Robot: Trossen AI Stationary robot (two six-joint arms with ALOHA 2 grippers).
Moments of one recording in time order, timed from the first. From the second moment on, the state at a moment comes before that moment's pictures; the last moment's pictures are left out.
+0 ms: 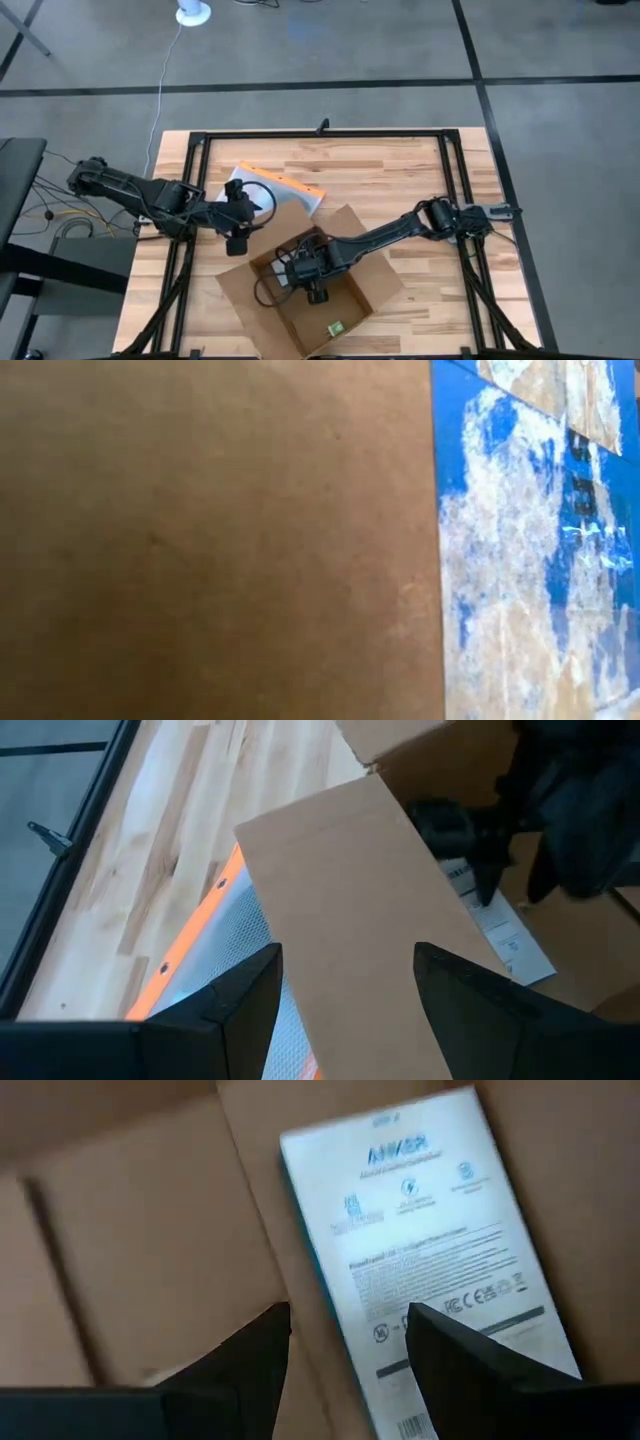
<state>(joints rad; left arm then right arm) -0.32 1.03 1.02 -0.86 -0.43 -0.23 0.30 2.32 1.91 -0.72 0.13 0.04</state>
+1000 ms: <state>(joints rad) -0.34 1.05 0.94 -0.69 -0.32 -0.28 0.27 2.38 1.91 -0.66 0.56 -0.22</state>
